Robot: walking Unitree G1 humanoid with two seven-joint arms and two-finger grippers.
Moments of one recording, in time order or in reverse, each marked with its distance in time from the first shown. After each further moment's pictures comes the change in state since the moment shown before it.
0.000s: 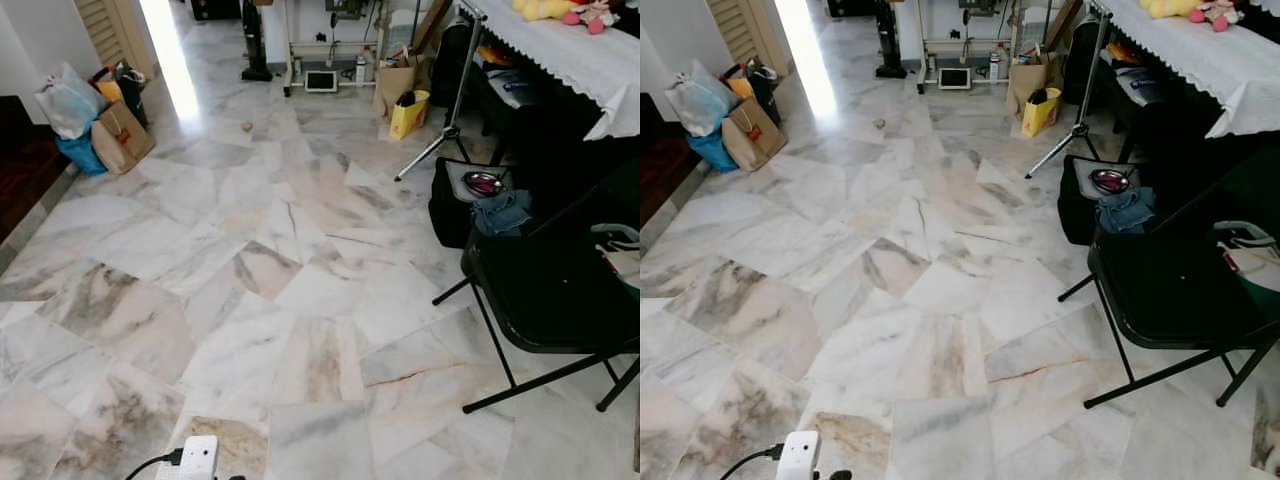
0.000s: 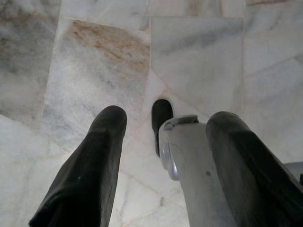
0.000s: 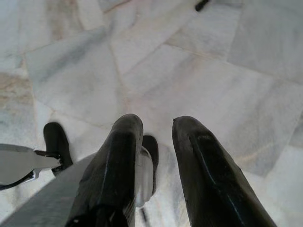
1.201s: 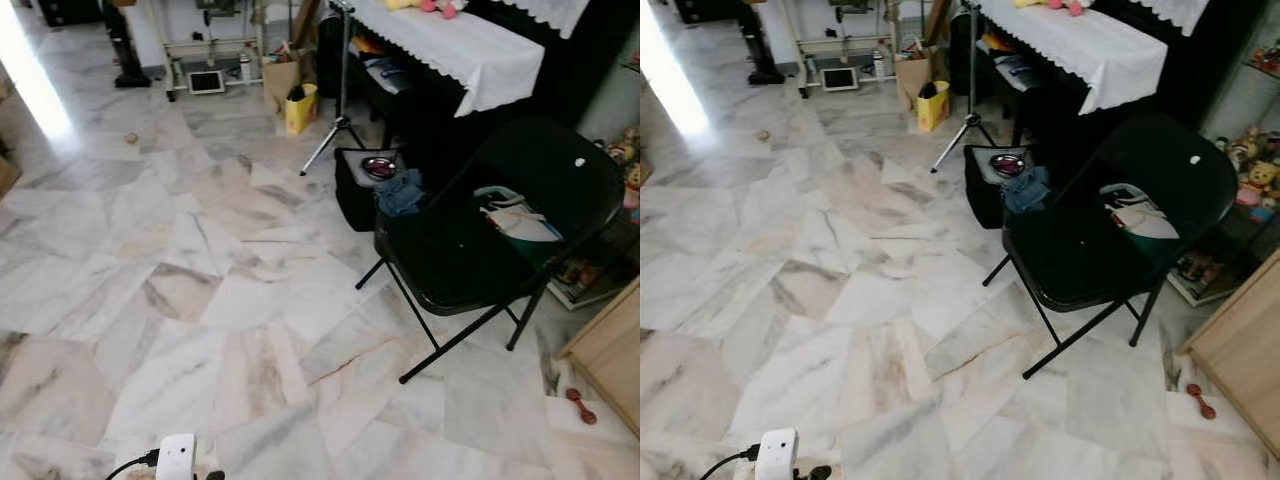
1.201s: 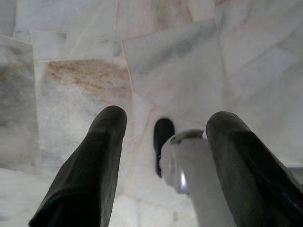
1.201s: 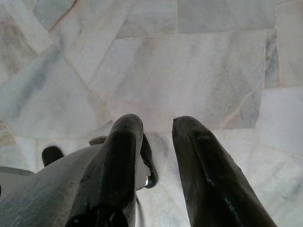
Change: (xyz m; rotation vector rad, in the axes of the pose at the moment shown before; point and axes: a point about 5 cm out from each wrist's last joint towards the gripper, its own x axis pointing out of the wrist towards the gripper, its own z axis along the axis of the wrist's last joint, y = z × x) left arm -0.004 0.020 -0.005 -0.034 0.009 0.064; right arm 0.001 0.001 0.000 0.059 0.003 -0.025
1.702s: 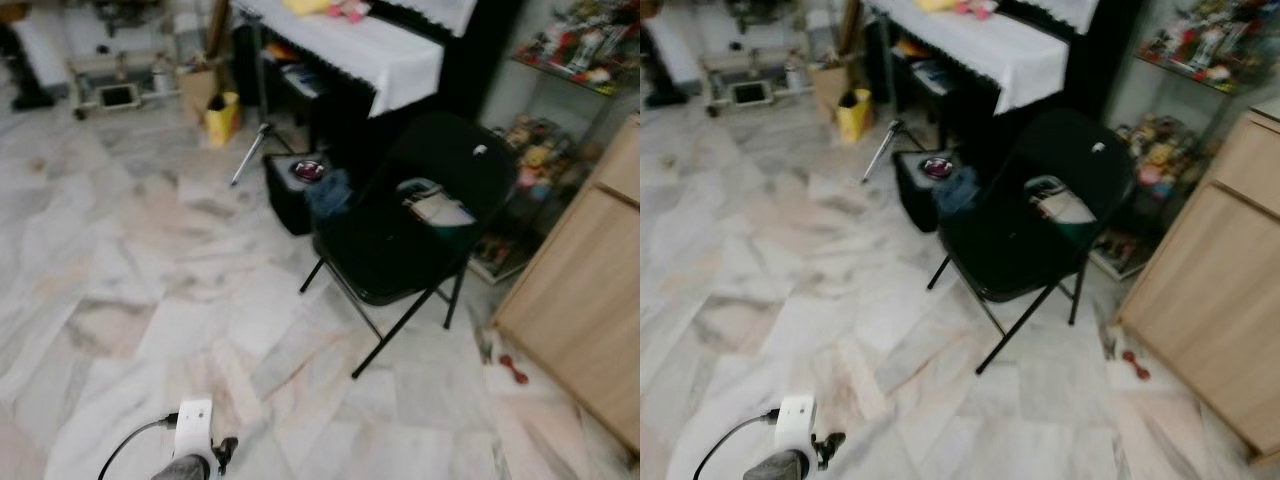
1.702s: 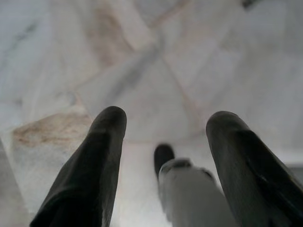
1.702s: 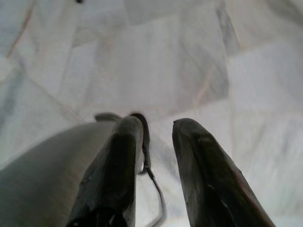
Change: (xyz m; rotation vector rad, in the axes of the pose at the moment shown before) left arm 0.010 -0.033 0.035 0.002 -0.029 -0.040; right arm -0.003 -0.006 -0.003 -0.007 0.006 -0.013
